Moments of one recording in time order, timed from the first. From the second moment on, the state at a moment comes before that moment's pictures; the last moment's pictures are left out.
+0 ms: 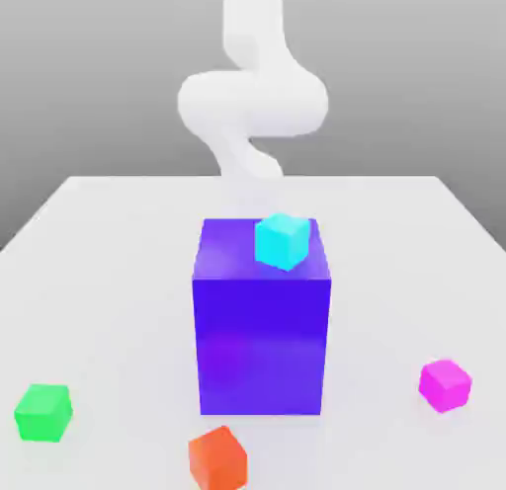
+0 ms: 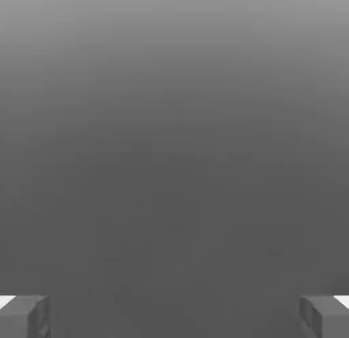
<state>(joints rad) 0.08 -0.73 -0.03 -2.32 0.03 2.33 0.68</state>
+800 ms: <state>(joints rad) 0.62 -0.01 -0.05 -2.53 0.22 2.66 -0.36</state>
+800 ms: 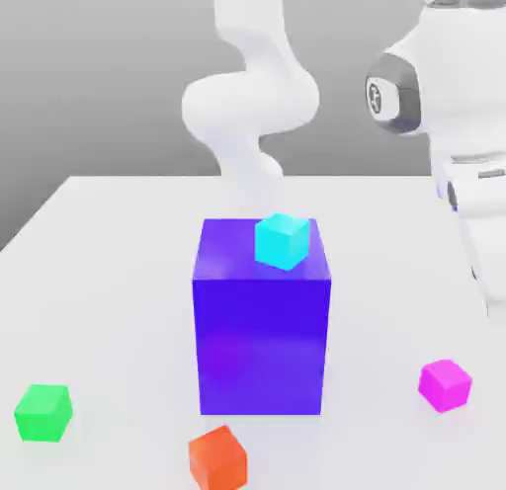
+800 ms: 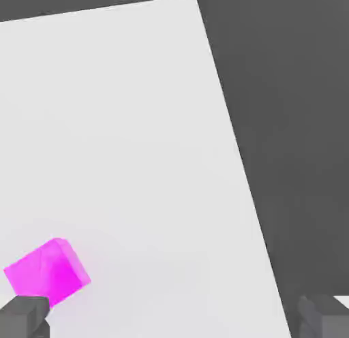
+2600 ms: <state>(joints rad) 0.10 0.21 -0.44 -2.41 0.09 2.62 -0.99</state>
